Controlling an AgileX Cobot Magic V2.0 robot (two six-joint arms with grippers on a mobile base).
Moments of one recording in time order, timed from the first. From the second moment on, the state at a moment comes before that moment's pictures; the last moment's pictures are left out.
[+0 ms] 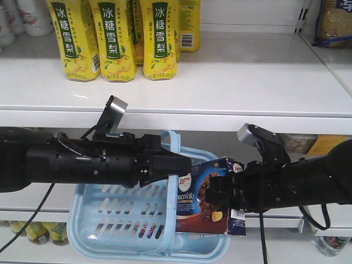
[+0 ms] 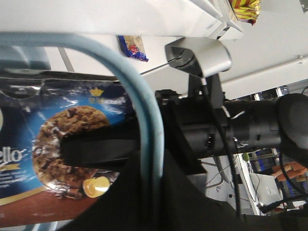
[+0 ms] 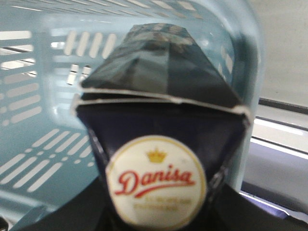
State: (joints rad) left arm -0.42 1.53 -0.89 -1.66 0.87 0.85; right arm 0.32 1.40 -0.74 0.99 0.60 -0.51
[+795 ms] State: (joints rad) left arm -0.42 1.53 -0.89 -1.66 0.87 0.85; right arm 0.32 0.82 -0.75 0.62 0.74 -0.14
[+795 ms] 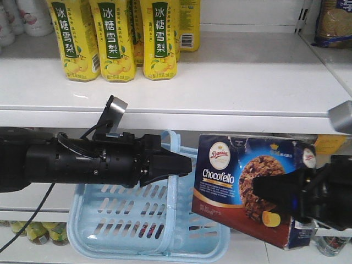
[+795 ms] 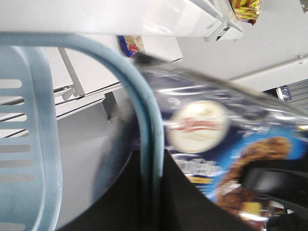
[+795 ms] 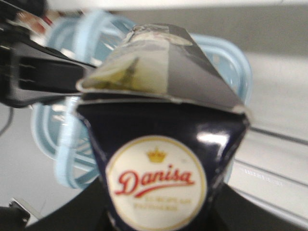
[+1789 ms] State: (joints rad) left arm -0.42 1.53 -0.89 -1.66 0.87 0.85; right arm 0.18 1.18 -1.04 -0.49 0.31 0.65
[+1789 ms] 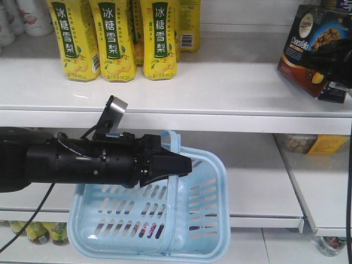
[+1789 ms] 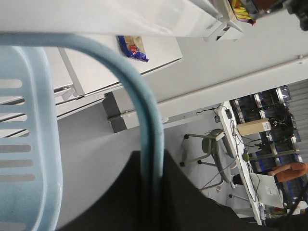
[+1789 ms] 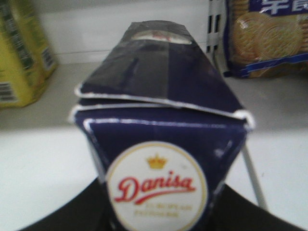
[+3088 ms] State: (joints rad) left arm -0.42 1.53 -0.89 -1.66 0.87 0.85; right arm 0.26 1.19 -0.96 -0.62 0.26 0.66
